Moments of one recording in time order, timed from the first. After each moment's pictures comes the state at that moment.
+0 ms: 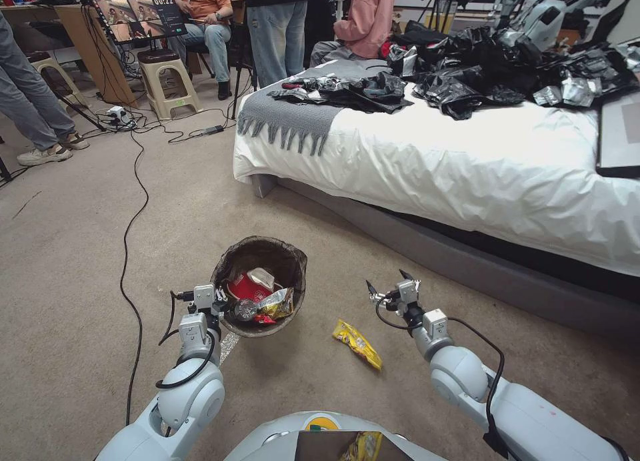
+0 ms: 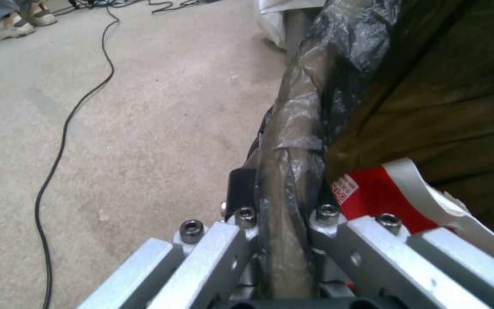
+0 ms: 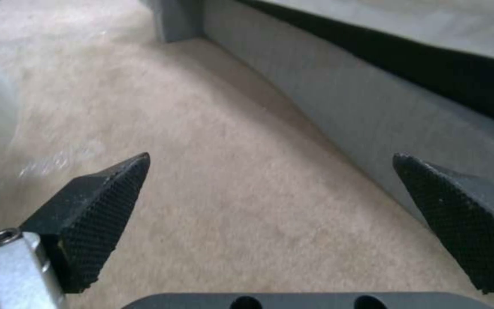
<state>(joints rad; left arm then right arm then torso) 1.52 -1.04 -0.26 -2.12 -0.49 0.23 -0.69 -1.25 0.72 -0.04 1.82 0.55 0.09 0.31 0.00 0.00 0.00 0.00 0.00</state>
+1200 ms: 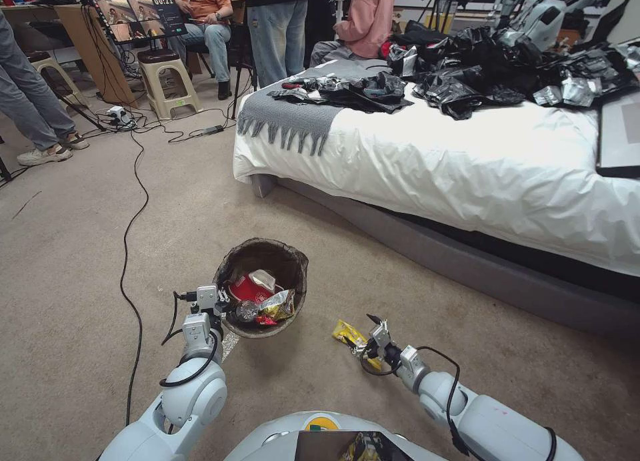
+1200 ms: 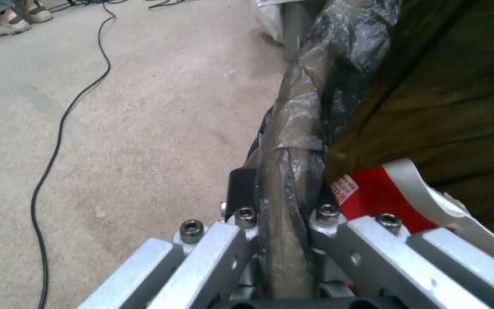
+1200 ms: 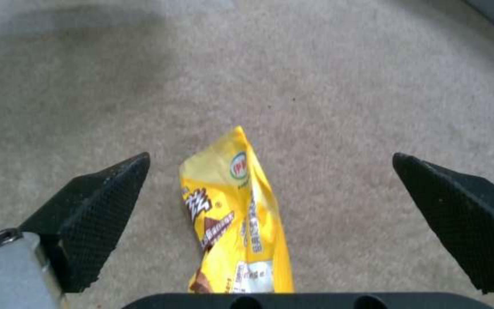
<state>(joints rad) 1.51 -1.05 -0.25 -2.11 -0.48 0.23 -0.69 -1.10 0.86 -0.32 1.37 0.45 0.29 0.01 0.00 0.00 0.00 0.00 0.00</state>
